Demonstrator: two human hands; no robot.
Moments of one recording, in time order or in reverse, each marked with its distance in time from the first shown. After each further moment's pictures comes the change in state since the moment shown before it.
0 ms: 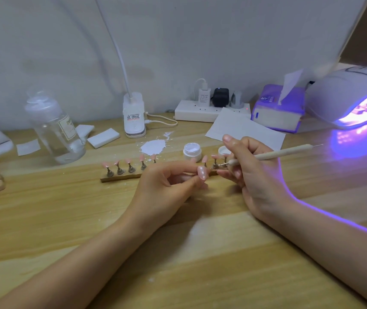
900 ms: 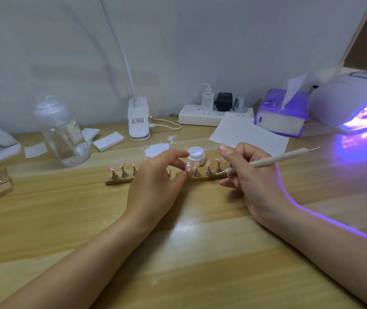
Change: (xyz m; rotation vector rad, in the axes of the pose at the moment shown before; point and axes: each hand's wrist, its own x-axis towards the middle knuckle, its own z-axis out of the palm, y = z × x) left_hand 0.016 -0.018 -0.013 0.488 0.183 0.111; right_hand -0.004 -0.001 0.004 -0.146 -0.092 -0.013
